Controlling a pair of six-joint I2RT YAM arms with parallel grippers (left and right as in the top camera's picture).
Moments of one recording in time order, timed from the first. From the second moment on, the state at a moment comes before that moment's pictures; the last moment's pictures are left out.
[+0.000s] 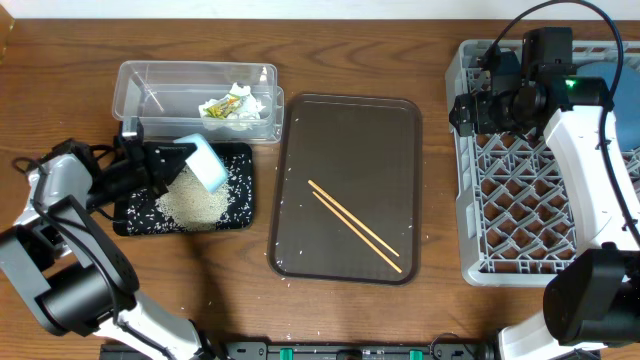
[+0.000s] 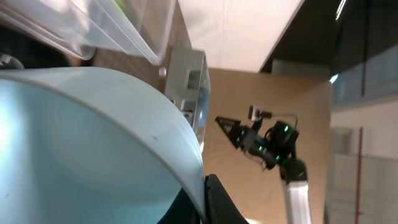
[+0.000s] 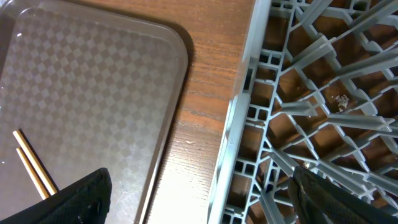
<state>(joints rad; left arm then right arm) 0.55 1.86 1.19 -1.11 1.44 0.16 -0.01 1.73 1.54 -0.94 -0.23 -0.11</state>
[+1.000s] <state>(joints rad) -0.63 1.87 1.21 -0.31 0.20 -0.08 -0.01 1.73 1.54 -0.95 -0.23 -0.11</state>
